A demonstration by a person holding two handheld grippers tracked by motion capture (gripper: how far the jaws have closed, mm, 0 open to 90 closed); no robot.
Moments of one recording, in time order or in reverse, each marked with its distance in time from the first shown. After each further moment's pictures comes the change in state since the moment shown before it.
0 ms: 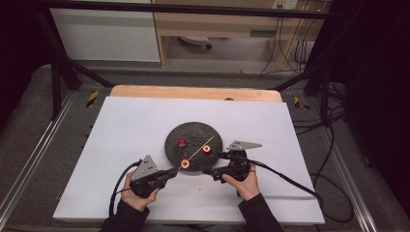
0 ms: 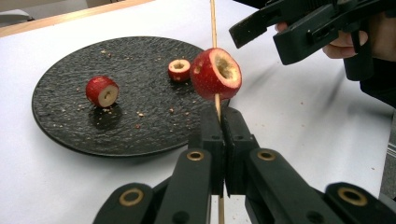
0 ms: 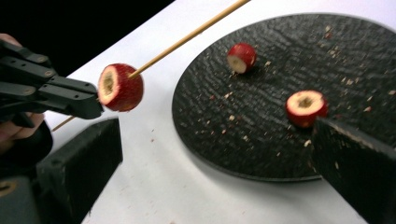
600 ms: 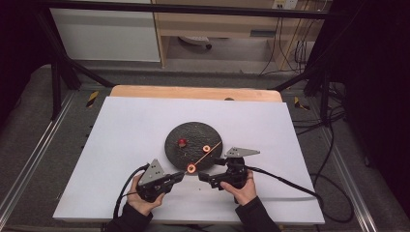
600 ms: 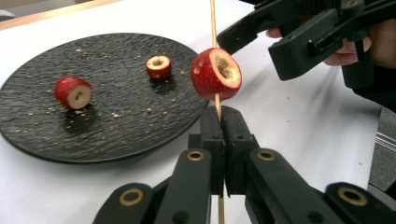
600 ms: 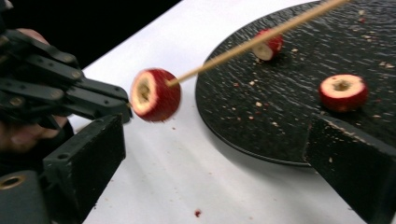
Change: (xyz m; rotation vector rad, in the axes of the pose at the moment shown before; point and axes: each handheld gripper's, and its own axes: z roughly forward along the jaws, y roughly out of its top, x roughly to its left) left arm -0.016 -0.002 0.011 0.013 -0.031 0.029; right arm 0.013 -0.014 0.001 -0.005 0.048 -0.008
